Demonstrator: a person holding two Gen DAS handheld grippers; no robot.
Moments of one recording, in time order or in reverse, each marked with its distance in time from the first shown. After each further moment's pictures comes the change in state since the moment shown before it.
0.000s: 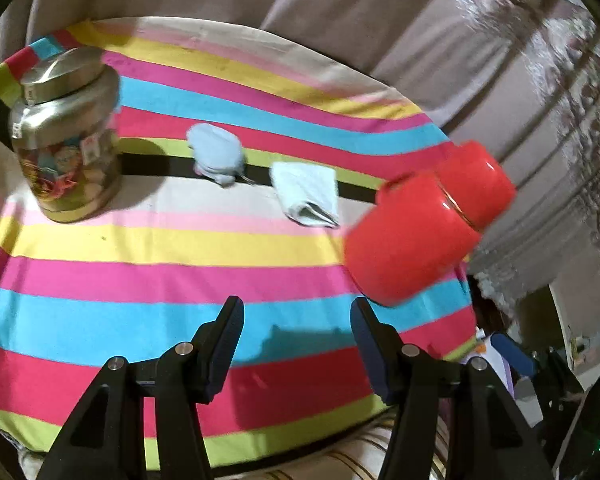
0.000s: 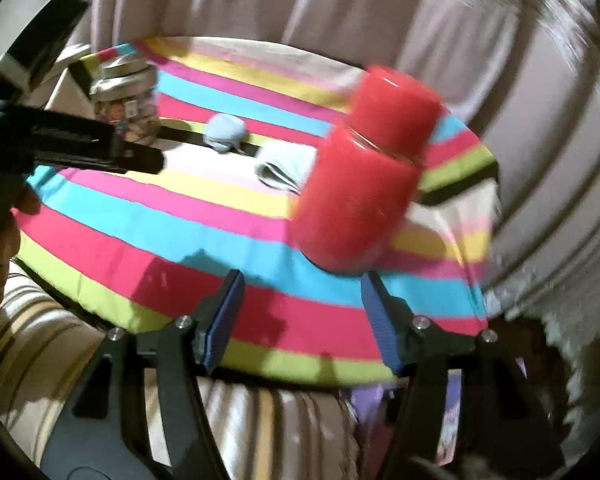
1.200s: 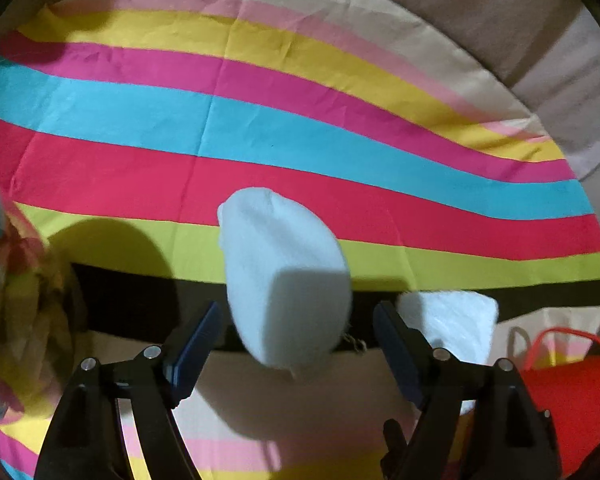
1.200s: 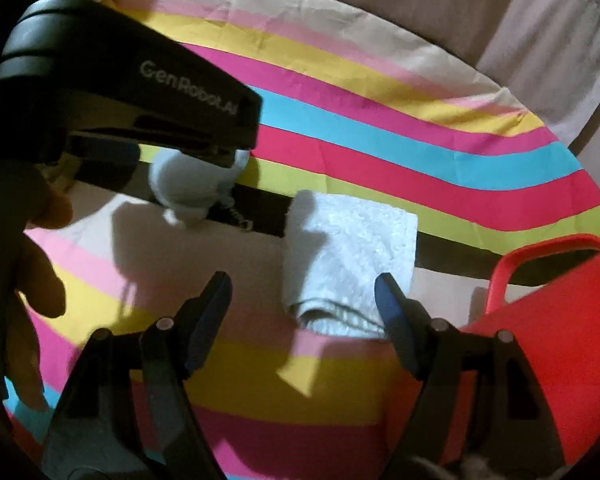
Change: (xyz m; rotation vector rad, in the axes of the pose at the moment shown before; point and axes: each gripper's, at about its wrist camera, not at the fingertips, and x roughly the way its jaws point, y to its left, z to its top) left arm 0.192 0.069 0.153 -0.079 0.070 0.233; right arm 0.245 0.041 0.111 0.055 0.086 -0.014
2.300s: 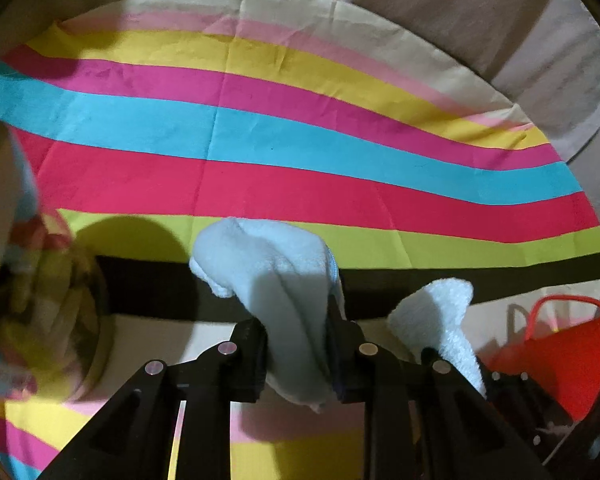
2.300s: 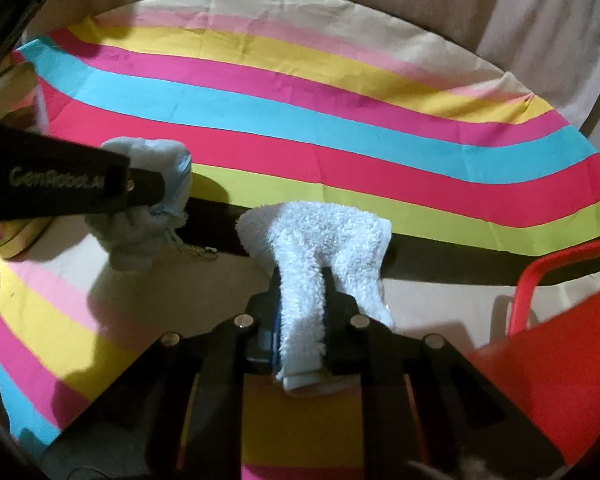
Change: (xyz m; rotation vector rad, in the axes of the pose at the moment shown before) left arm -0.032 0.004 -0.025 0.059 -0.055 -0.005; right arm -0.003 -0.007 0.000 0.049 -0.044 0.051
